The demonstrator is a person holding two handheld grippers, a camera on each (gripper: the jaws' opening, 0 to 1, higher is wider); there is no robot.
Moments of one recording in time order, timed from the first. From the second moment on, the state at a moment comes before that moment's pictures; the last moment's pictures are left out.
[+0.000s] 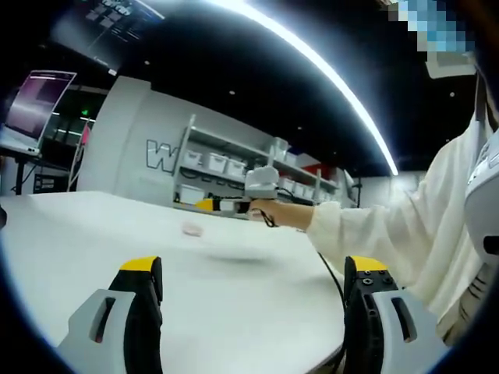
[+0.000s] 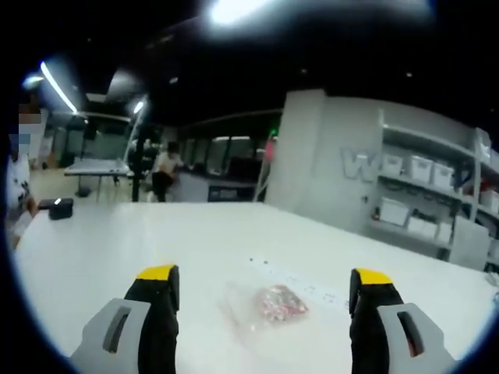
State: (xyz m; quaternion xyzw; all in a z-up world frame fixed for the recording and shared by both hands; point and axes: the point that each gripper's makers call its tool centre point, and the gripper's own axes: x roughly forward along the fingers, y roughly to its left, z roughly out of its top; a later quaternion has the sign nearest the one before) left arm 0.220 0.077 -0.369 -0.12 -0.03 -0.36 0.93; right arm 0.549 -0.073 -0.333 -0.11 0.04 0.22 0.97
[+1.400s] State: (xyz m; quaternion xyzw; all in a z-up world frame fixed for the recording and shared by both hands) left arm 0.217 0.073 -0.375 -0.11 -0.02 -0.37 0.92; right arm 0.490 -0.088 -0.344 -0.10 0.03 0.23 0.97
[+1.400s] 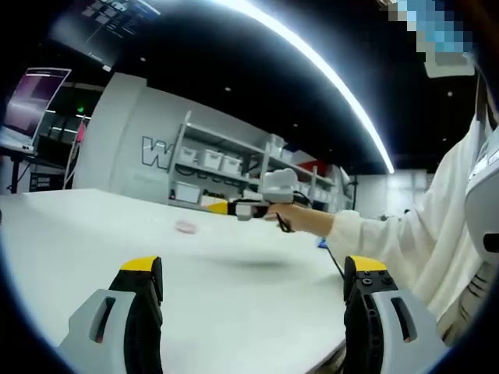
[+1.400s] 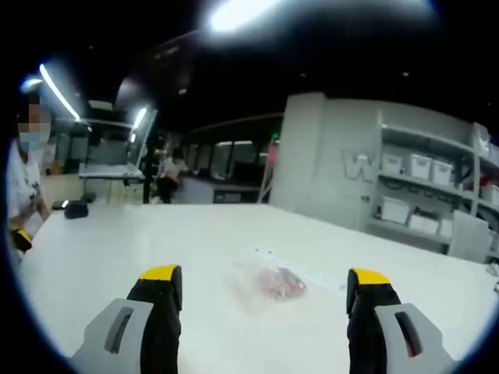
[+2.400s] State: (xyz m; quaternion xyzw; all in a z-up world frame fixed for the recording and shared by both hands) left arm 0.217 0.063 -0.377 -0.12 -0.01 -0.37 0.92; right arm 0.437 -0.100 -0.333 -0.08 0.01 0.26 0.96
